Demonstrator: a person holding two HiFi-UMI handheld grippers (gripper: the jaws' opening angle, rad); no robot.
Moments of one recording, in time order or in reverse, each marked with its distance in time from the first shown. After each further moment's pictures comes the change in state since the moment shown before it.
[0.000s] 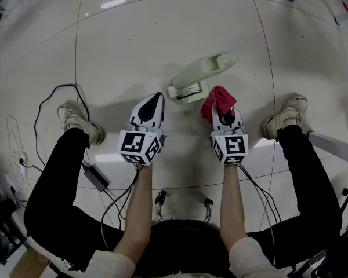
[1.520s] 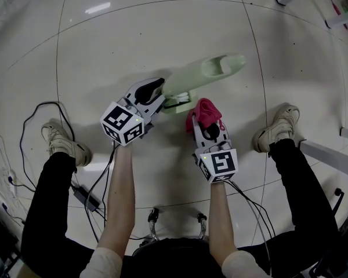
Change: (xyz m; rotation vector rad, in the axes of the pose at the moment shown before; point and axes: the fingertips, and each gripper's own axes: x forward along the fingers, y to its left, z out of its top) left arm 0.104 -0.012 0.015 0.072 0.006 -0.489; right arm 0.024 0.020 0.023 0.030 -0.011 0.061
